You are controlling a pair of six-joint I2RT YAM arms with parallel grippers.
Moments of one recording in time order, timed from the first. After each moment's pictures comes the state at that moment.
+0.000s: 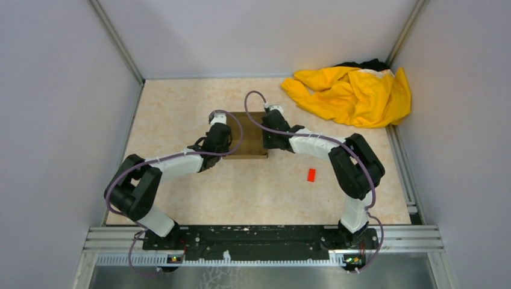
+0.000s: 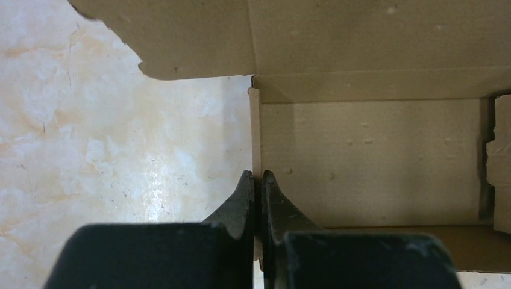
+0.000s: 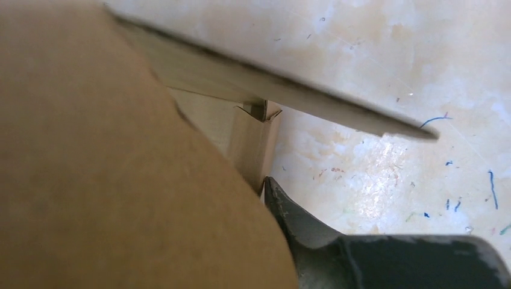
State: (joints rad) left arm -0.60 1.58 0.79 0.07 -0.44 -0.37; right arm 0.67 1.82 1.16 -0.17 0.13 0.48
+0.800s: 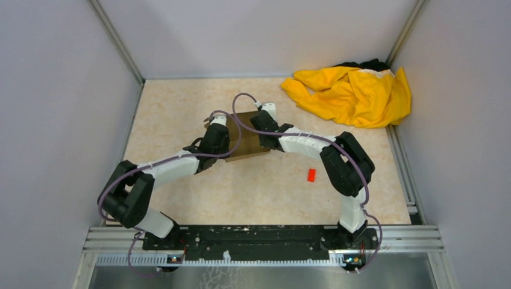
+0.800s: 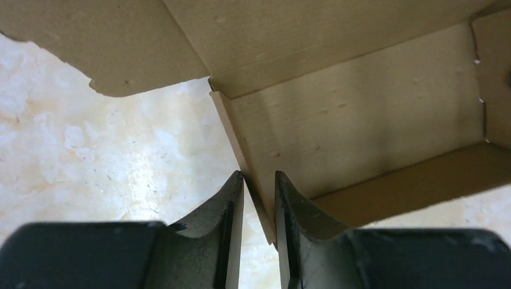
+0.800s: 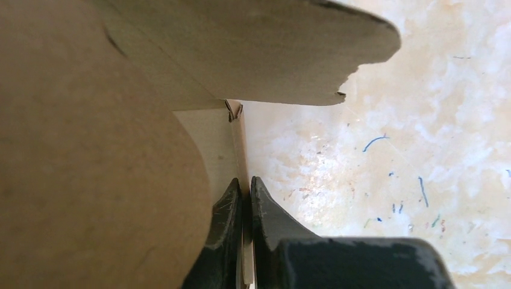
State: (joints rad) left arm -0.60 1.52 0.77 0.00 -0.35 -0.38; right arm 0.75 1.90 1.28 -0.26 0.42 0.42
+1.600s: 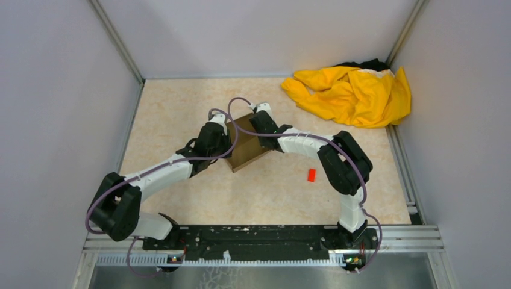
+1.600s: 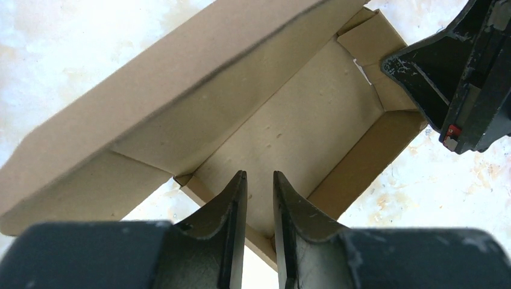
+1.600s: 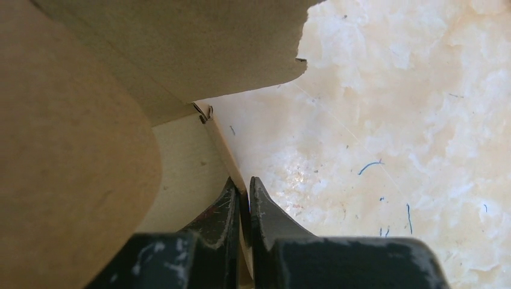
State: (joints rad) left arm -0.61 1.38 0.76 -0.01 -0.20 -0.40; right arm 0.75 1.92 1.29 -0.23 0.41 0.26
